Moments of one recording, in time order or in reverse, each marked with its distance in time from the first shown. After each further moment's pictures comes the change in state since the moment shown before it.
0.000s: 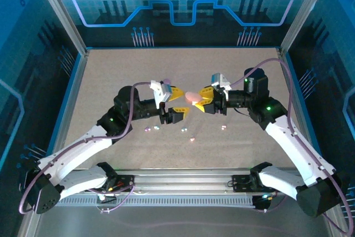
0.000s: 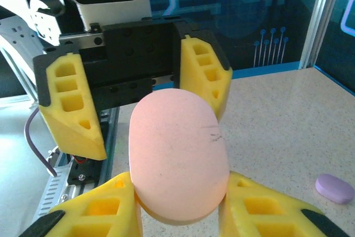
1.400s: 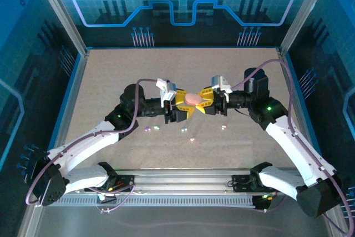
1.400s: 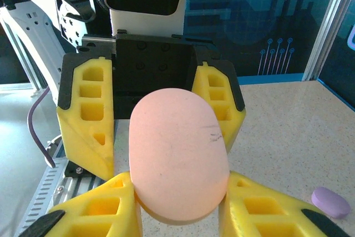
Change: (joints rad) left arm -0.006 0.092 0.005 0.131 0.123 -0.118; right arm 0.002 -0.003 0.002 -0.007 -0.023 -0.082
